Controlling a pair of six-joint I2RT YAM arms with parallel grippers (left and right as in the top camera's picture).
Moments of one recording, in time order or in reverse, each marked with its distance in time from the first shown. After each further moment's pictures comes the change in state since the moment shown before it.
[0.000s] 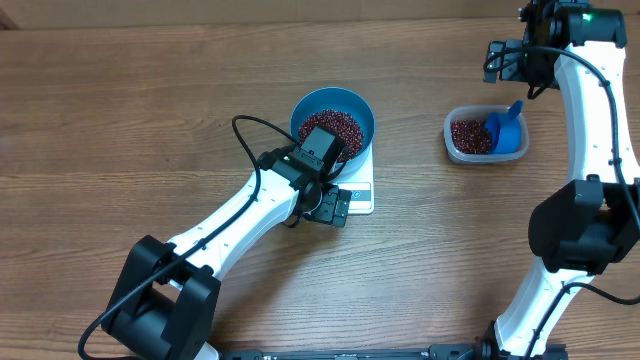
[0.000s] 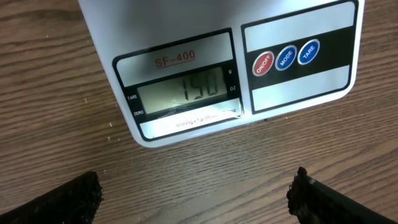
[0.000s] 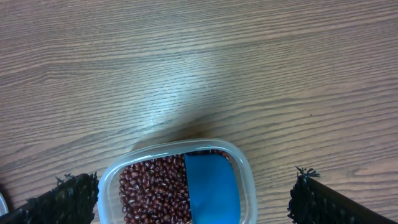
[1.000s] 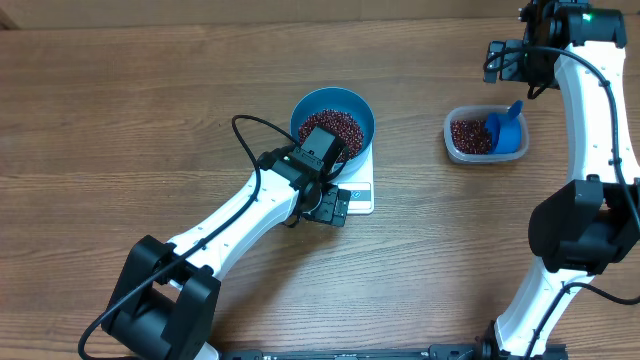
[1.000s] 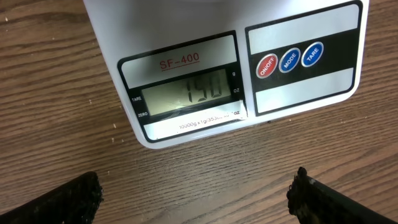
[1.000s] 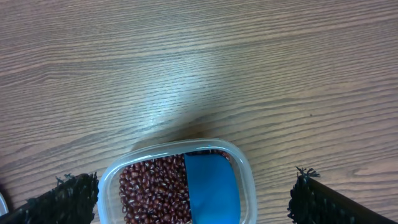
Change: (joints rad) left arm 0.000 0.000 0.000 0.003 -0.013 0.000; right arm 0.000 0.000 0.000 0.000 0.001 0.000
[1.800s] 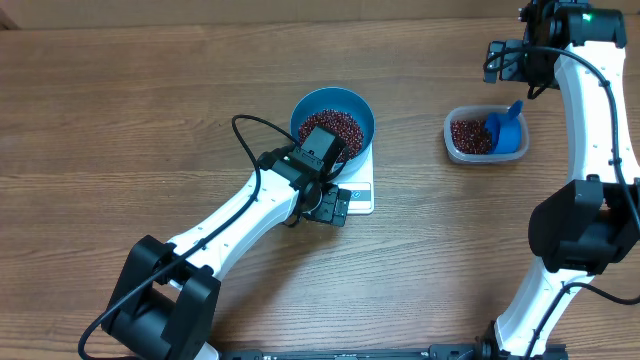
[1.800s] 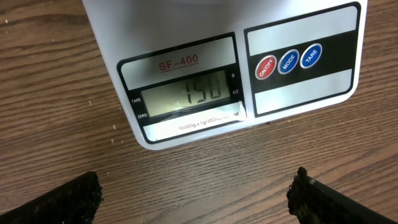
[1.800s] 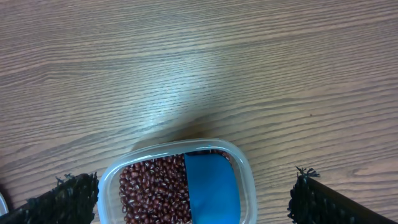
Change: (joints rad) left arm 0.000 0.000 0.000 0.003 0.000 0.000; right arm 0.000 0.000 0.000 0.000 0.000 0.000
